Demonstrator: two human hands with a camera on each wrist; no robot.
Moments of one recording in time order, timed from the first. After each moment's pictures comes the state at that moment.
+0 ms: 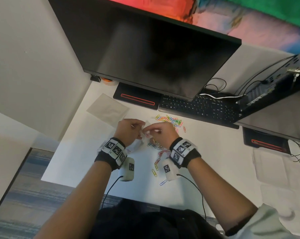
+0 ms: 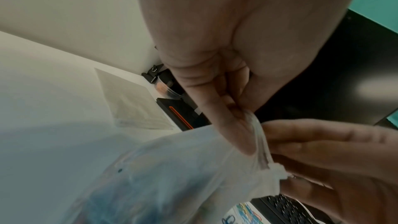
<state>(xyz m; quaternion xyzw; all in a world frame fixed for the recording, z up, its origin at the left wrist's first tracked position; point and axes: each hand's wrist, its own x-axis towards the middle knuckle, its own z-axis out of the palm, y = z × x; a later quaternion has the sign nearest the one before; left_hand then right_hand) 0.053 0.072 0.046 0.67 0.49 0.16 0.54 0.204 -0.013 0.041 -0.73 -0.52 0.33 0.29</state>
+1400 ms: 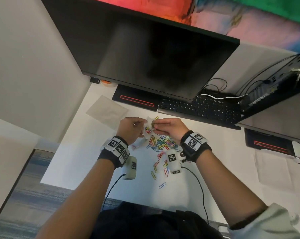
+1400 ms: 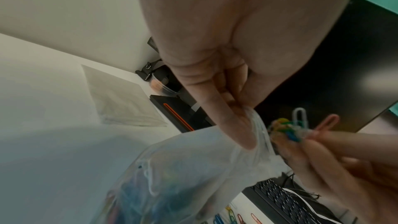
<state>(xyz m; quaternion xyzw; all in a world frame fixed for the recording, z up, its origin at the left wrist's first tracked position) 0.074 0.077 0.047 0.67 0.49 0.17 0.54 0.244 -0.008 0.056 -0.61 -0.22 0.60 0.47</state>
